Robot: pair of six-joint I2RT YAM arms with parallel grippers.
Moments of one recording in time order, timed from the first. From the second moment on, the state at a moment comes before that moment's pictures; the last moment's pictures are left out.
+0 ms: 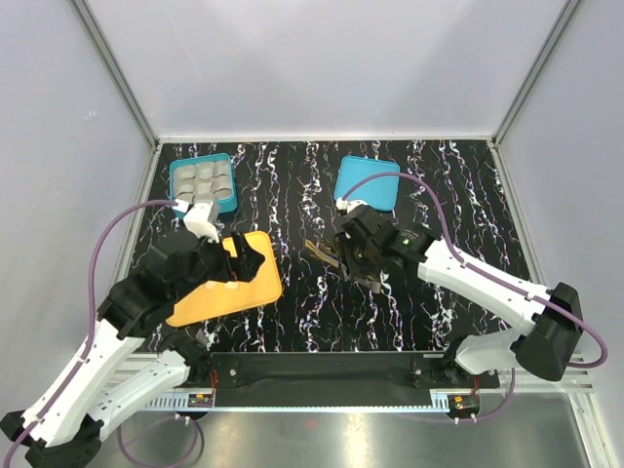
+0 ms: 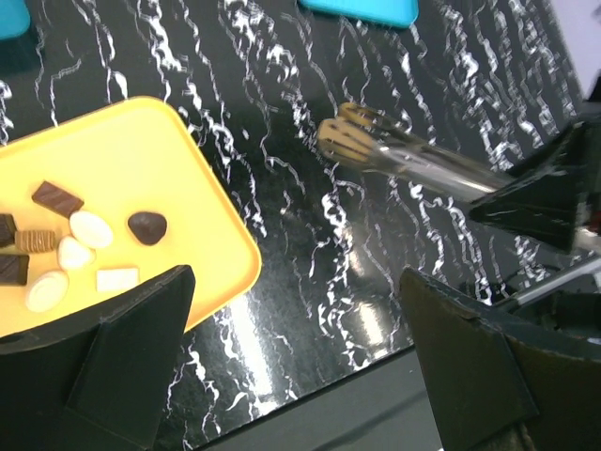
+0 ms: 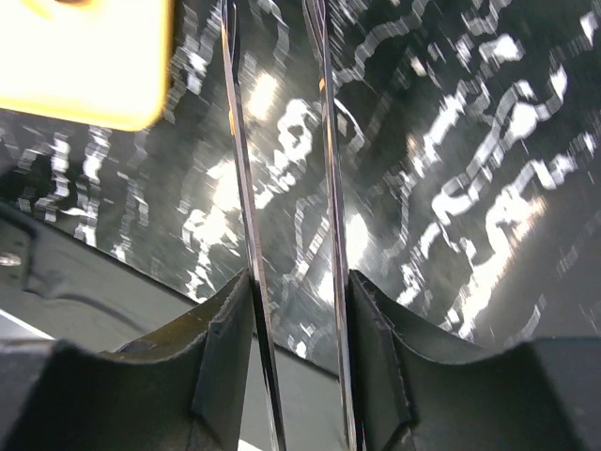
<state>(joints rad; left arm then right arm) -0.63 0.65 0.94 -0.78 -0.09 -0.49 0.89 1.34 1.17 -0.80 0.10 0.50</state>
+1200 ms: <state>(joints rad) -0.01 0.80 0.98 -0.77 0.12 -0.55 1.13 1.68 1.19 -0.27 0.05 0.18</state>
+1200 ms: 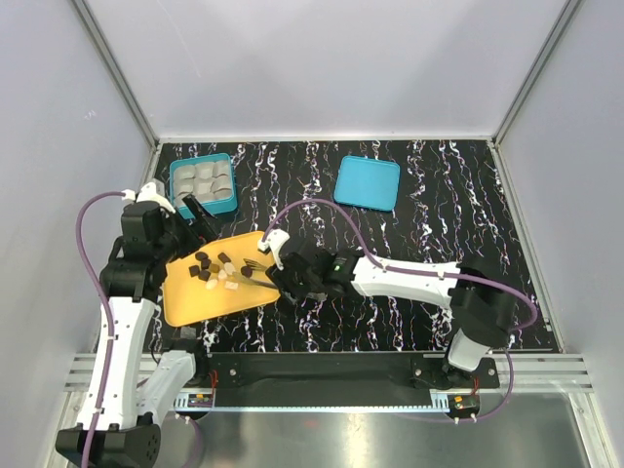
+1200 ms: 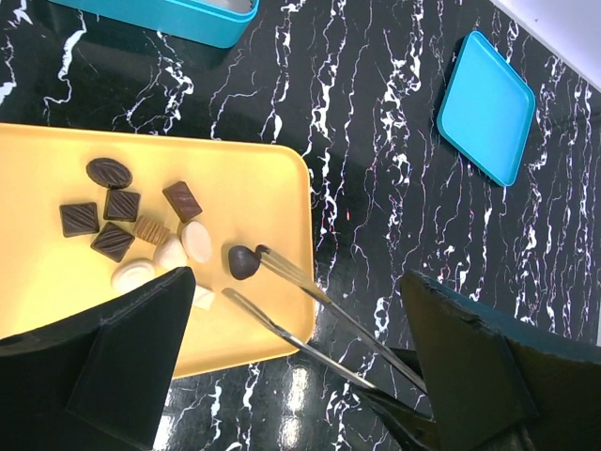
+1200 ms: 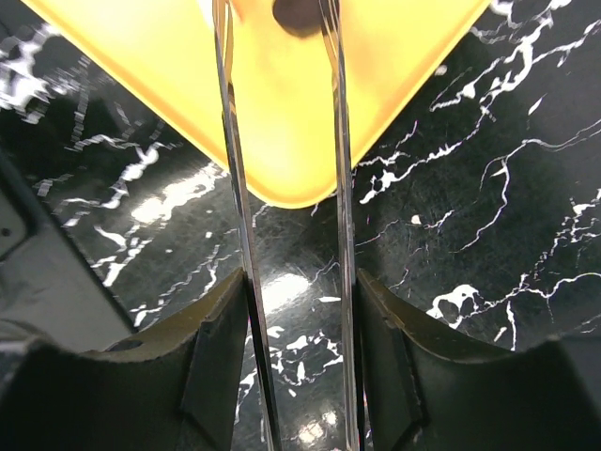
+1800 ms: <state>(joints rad) -0.01 0.79 0.95 -0.74 0.13 -0.55 1.14 1.74 1.19 -0.25 0.13 0.15</state>
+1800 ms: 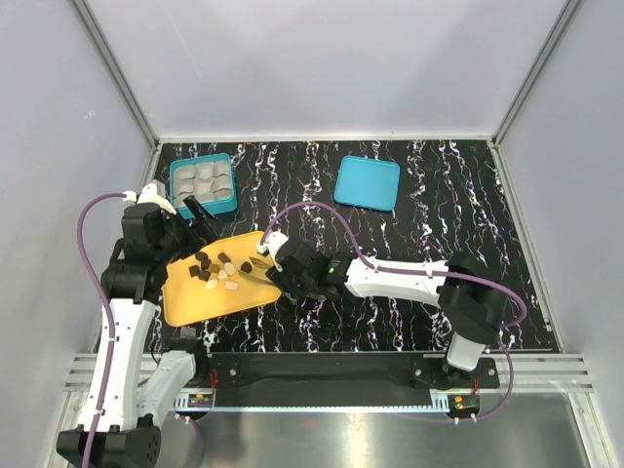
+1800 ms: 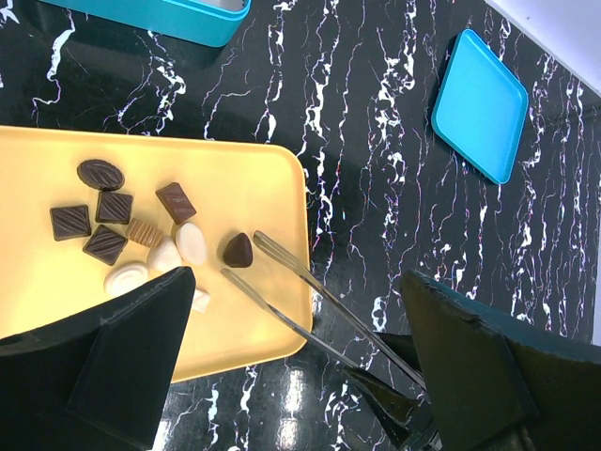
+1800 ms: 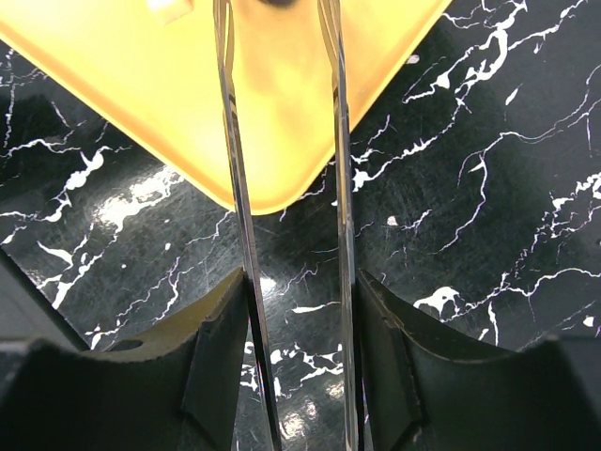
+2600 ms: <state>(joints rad) -0.01 0.77 0.92 -0.72 0.16 -0.53 1.14 1.76 1.18 -0.22 0.14 0.15</state>
